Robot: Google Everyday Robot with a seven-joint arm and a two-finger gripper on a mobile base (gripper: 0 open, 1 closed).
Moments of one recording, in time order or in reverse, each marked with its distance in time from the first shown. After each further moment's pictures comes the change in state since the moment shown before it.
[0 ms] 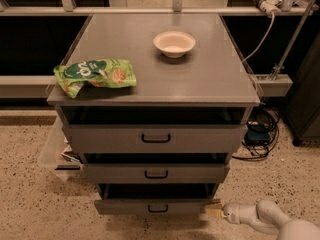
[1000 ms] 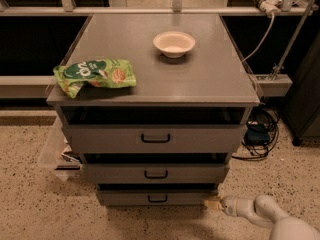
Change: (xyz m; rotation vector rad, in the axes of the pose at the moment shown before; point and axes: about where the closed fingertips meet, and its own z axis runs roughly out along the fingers) arm -0.028 -0.025 0.009 0.040 -0.053 0.001
